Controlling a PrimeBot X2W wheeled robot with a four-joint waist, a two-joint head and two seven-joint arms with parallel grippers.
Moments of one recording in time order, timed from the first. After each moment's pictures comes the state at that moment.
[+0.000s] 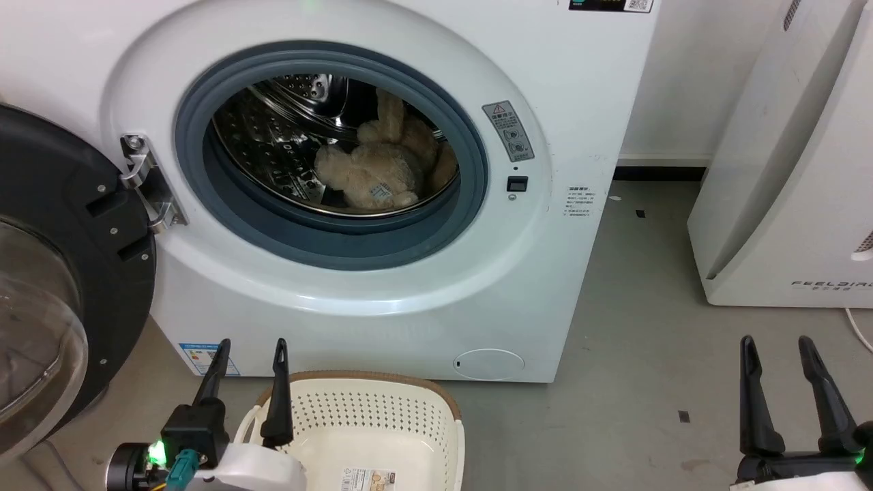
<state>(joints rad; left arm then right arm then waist) -0.03 0.07 0.01 0.17 -0.06 0.00 -0.26 0.10 -0.05 -0.12 -0.08 0.17 0.13 -0.26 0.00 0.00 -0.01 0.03</state>
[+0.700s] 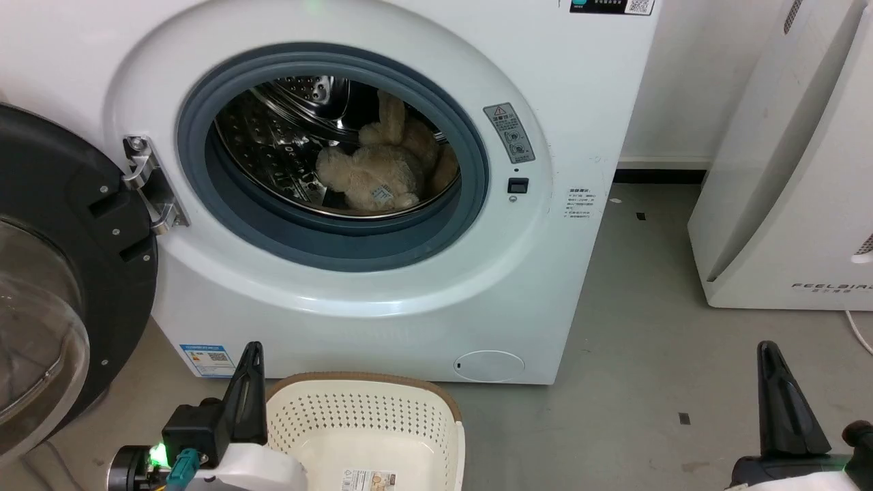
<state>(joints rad) -0.02 0.05 0.01 0.16 -0.05 0.00 -0.24 0.11 -0.05 -0.12 -0.07 0.16 0.13 -0.24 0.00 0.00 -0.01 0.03</state>
